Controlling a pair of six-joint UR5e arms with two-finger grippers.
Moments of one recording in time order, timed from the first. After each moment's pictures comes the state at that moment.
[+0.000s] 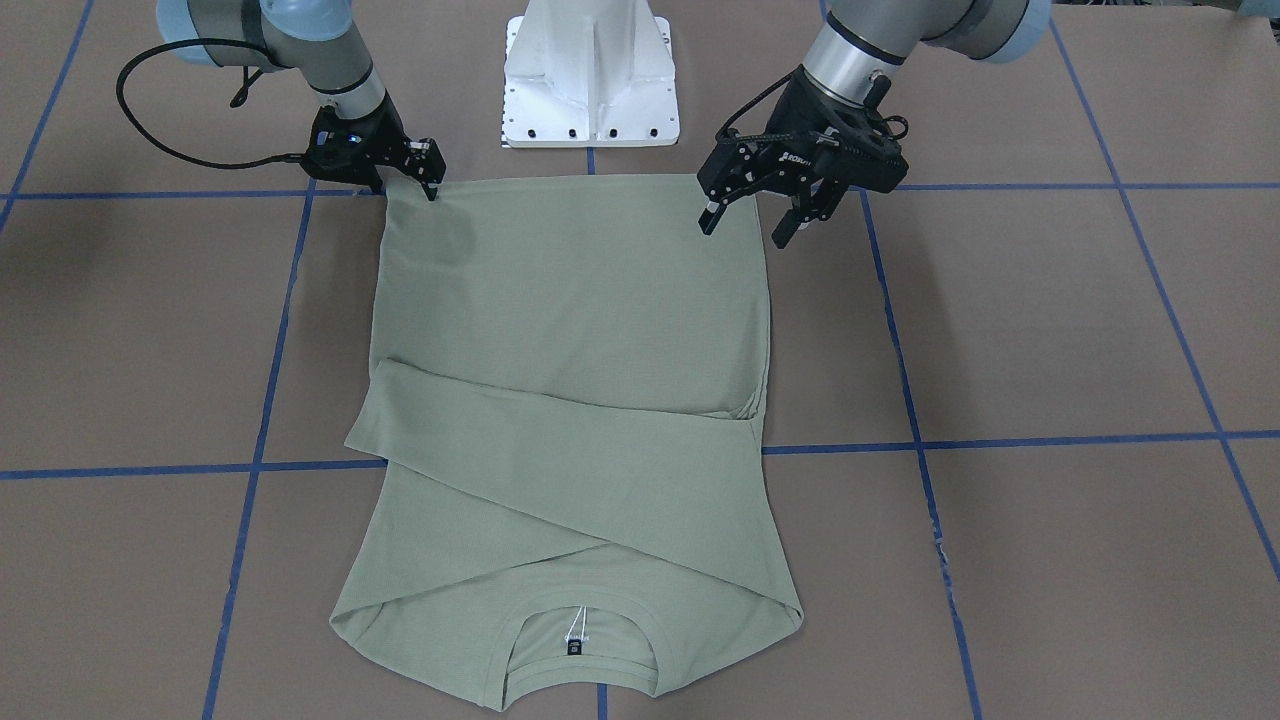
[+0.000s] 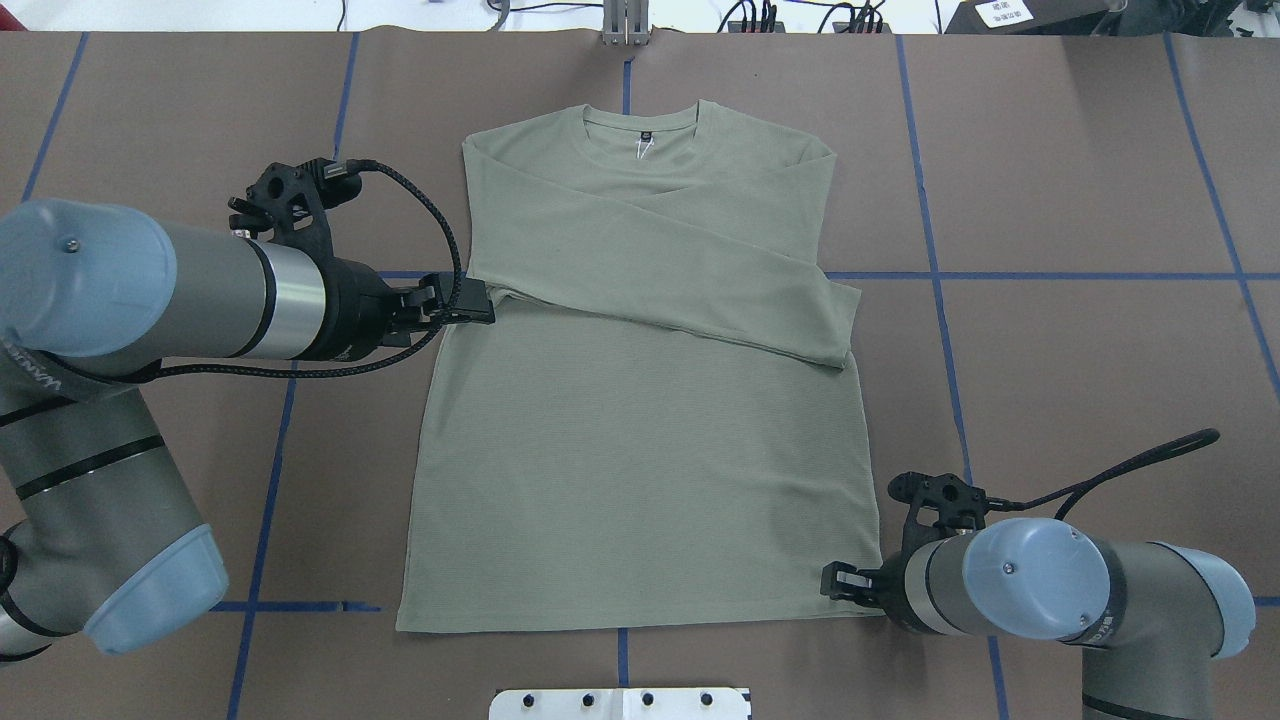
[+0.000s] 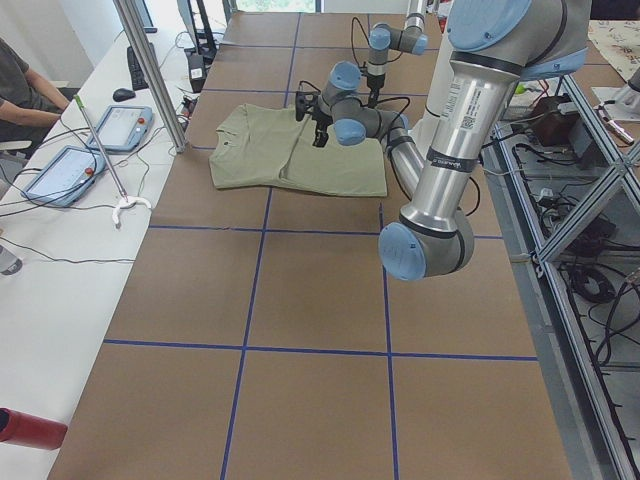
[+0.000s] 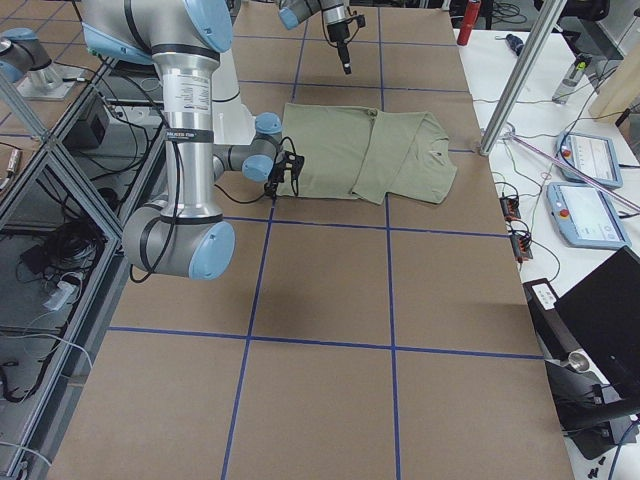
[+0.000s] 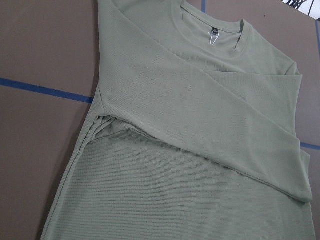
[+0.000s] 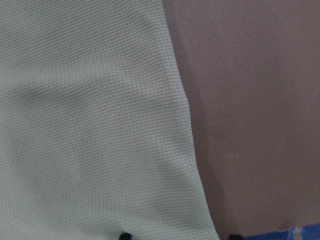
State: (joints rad) left arm -0.61 -1.93 -2.05 -1.95 -1.82 -1.43; right arm 0.21 -1.55 2.03 -1.22 1.73 1.68
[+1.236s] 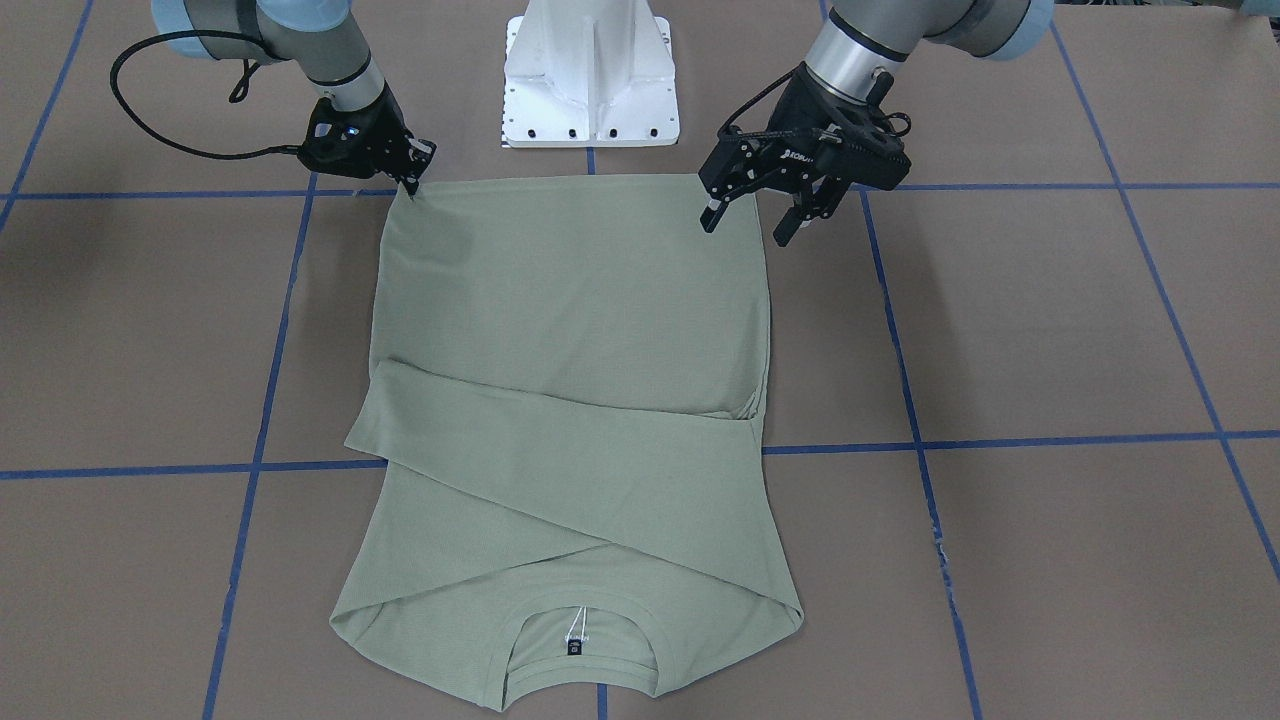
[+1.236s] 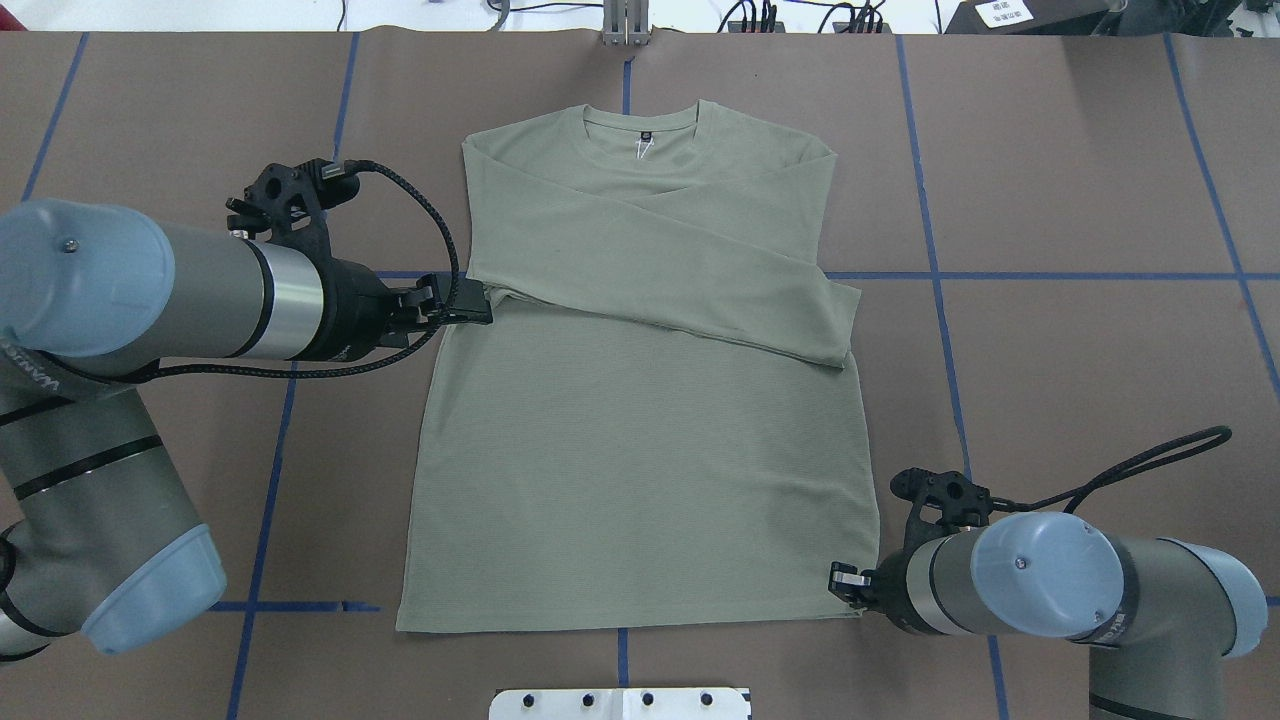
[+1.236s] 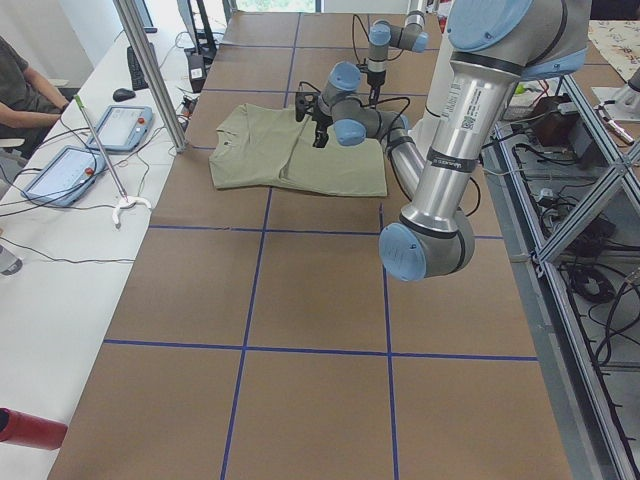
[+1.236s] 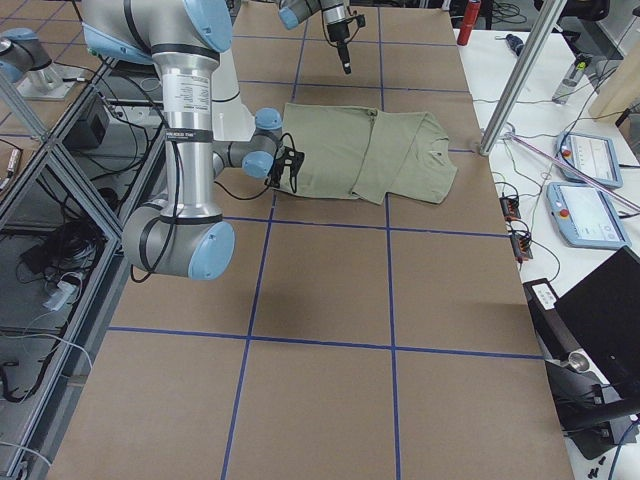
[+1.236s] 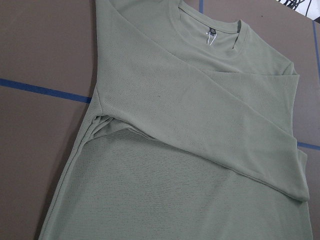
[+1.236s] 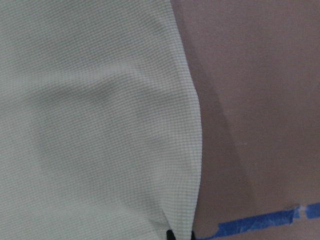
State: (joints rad) left arm -0.62 -1.92 -2.05 -1.94 -1.83 -1.43; right arm 0.22 -1.55 2.07 -1.22 1.75 1.71
